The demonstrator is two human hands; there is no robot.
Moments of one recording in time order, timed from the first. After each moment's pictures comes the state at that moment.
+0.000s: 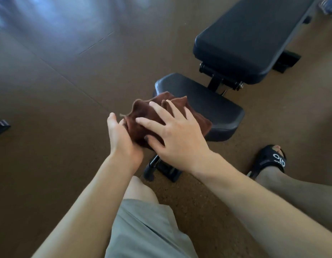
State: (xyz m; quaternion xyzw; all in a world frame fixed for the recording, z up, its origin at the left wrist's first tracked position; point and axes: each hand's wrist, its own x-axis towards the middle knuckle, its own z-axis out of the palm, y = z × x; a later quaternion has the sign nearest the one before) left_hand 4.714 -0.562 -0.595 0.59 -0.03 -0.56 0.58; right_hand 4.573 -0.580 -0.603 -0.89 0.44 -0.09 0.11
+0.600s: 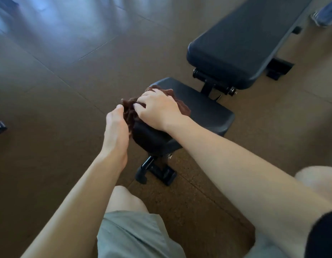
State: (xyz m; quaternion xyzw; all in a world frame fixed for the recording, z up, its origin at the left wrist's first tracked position) left_hand 4.711 -0.565 -0.591 0.68 -0.21 -0.47 0.51; right_hand 4.614 -0.660 -0.600 -0.84 0.47 -0.10 0.25
